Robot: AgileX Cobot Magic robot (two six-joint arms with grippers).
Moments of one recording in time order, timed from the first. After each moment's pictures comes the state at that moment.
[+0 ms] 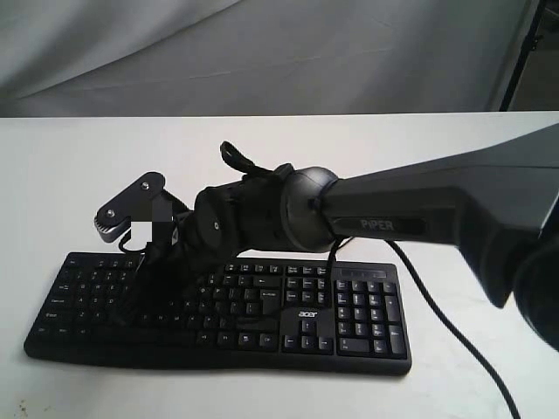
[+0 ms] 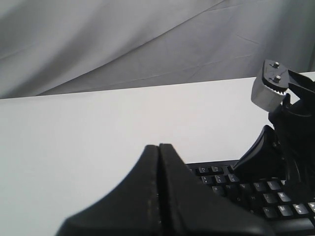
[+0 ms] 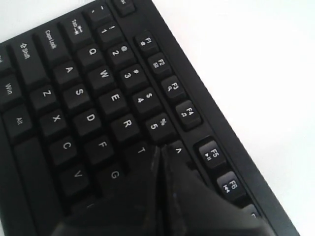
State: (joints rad) left arm -0.17 0.00 0.00 0.04 0.26 -0.02; right arm 0.90 2.21 -1.50 0.36 0.30 -0.43
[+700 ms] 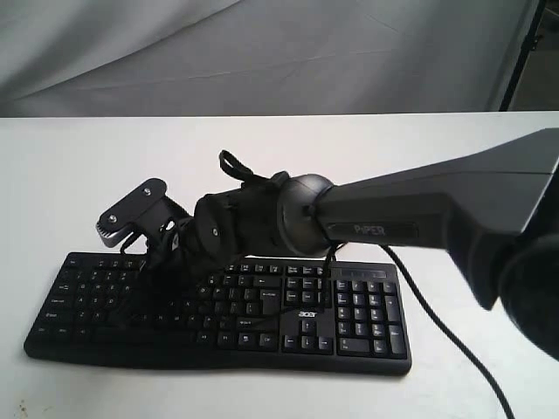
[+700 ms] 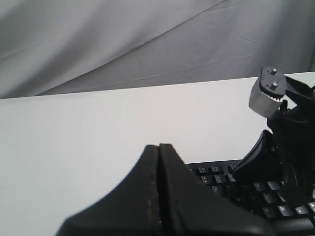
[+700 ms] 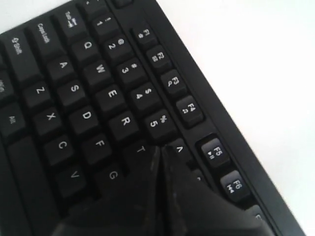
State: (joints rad) left arm -0.17 0.00 0.00 0.04 0.26 -0.02; right arm 0.90 2.22 -1.50 0.37 0.28 -0.43
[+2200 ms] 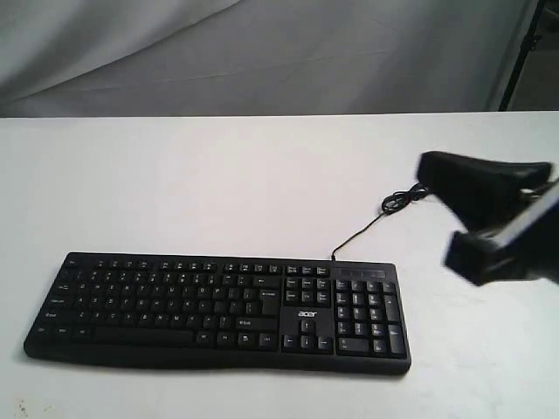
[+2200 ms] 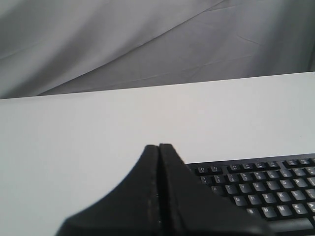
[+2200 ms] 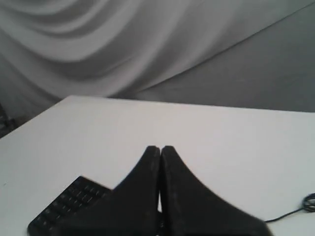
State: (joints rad) left arm -0.17 0.00 0.00 0.04 0.26 -0.02; right arm 0.70 0.80 -0.40 0.49 -0.21 -0.20
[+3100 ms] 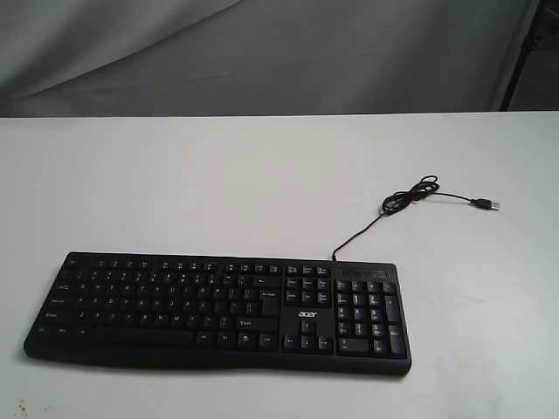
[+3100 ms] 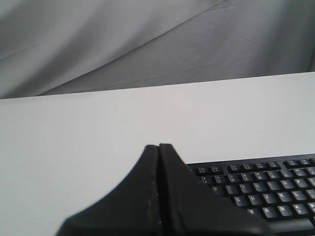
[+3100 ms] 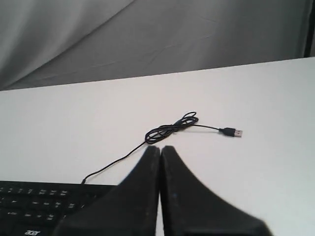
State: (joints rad) left arm -0.17 0.00 0.00 0.04 0.26 -0.02; right arm 0.10 0.38 -0.20 0.34 0.20 -0.17
